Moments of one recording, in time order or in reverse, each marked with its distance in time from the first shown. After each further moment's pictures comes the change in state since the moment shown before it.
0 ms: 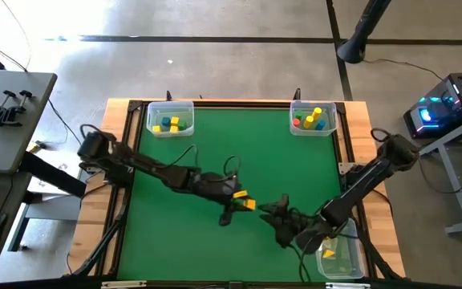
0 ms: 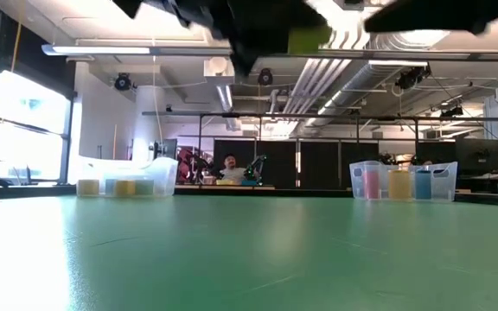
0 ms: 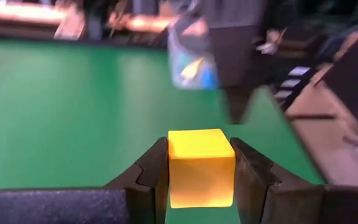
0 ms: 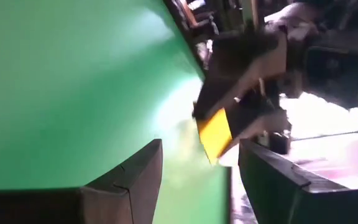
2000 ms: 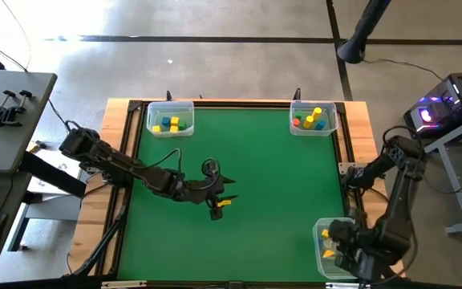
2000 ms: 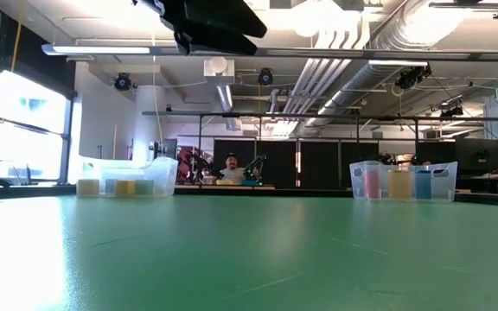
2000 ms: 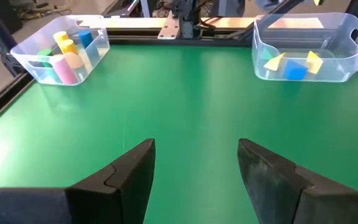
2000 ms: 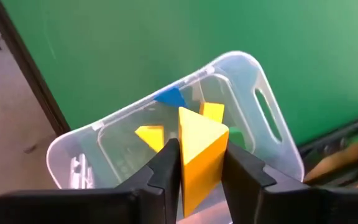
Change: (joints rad) left arm -0.107 -0.192 -0.107 -0.154 -0.468 -0.002; right arm 0.414 -0.025 0.426 -1.385 -0.748 2.124
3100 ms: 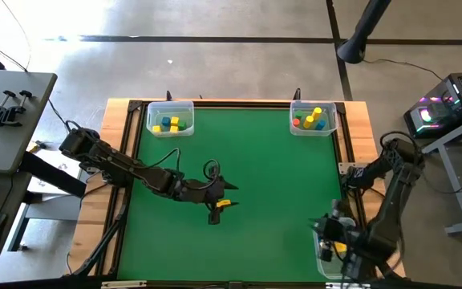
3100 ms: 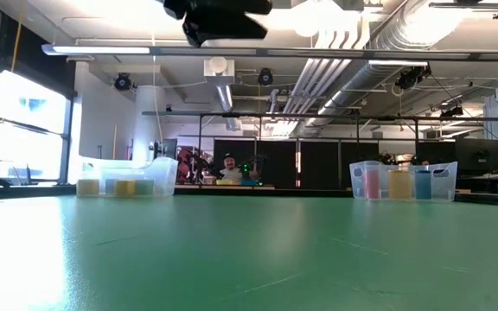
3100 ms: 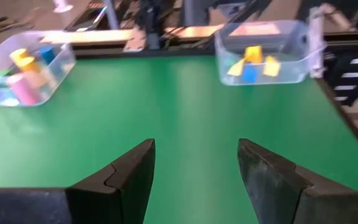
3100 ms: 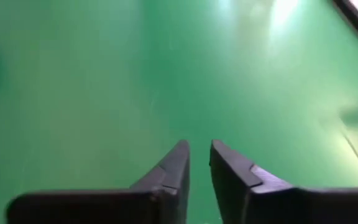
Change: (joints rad) left arm -0.004 0.000 0.000 0.054 0.119 0.068; right arm -0.032 0.046 -0.026 -0.006 0.547 -0.107
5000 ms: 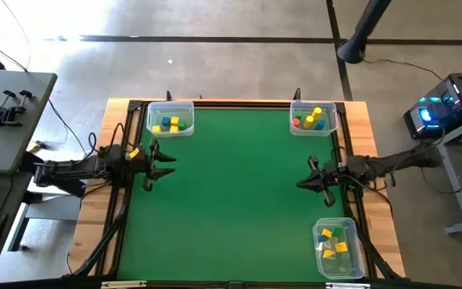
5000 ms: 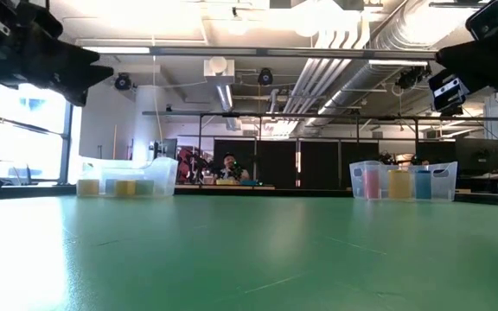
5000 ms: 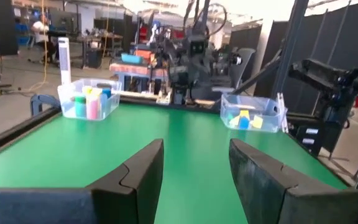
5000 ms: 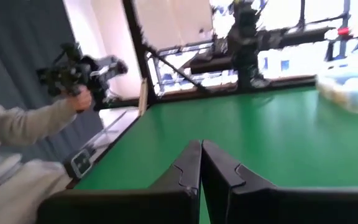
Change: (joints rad) left arm 0.416 -1.560 -0.964 -0.110 0.441 0.010; right arm -0.887 -1.344 -1.284 1.583 -0.752 -1.265
